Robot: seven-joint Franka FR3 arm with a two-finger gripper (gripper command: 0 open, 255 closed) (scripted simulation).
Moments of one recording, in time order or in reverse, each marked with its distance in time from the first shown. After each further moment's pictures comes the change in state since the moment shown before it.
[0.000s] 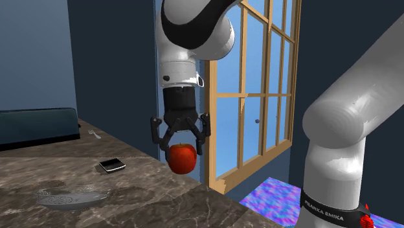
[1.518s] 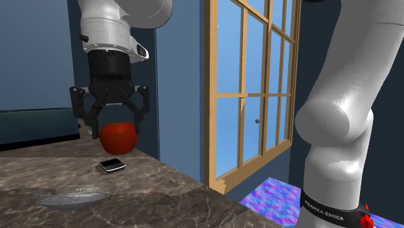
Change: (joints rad) arm -0.160 0.433 0.252 0.515 -0.240 -0.076 0.316
